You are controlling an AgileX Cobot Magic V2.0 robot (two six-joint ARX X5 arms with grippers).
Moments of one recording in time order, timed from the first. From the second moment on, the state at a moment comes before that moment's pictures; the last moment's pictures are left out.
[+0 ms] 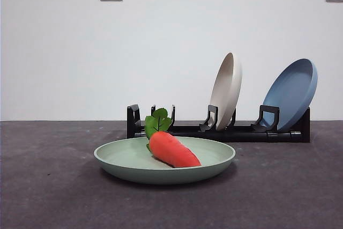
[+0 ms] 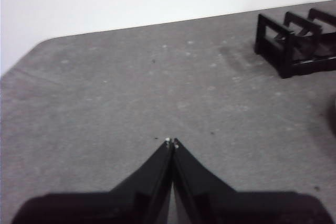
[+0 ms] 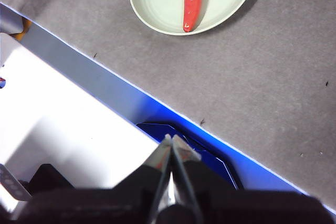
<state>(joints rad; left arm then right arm) -0.04 0.01 0.02 -0.19 -0.02 0.08 0.72 0.66 0.96 -1.20 -0.15 0.22</state>
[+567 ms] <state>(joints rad) -0.04 0.01 0.02 -0.19 0.02 0.04 0.72 0.66 0.96 -1.20 -0.15 0.22</state>
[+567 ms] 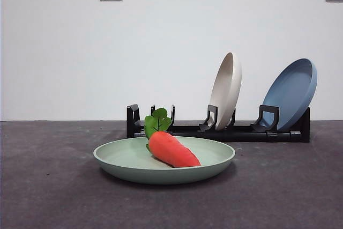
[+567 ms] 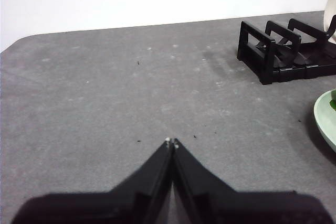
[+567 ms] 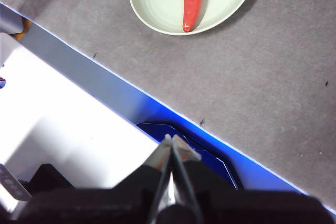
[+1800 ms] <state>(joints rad) -0.04 0.01 0.02 -0.19 0.02 0.04 0.11 0.13 0.35 -0.35 -0.13 0.03</state>
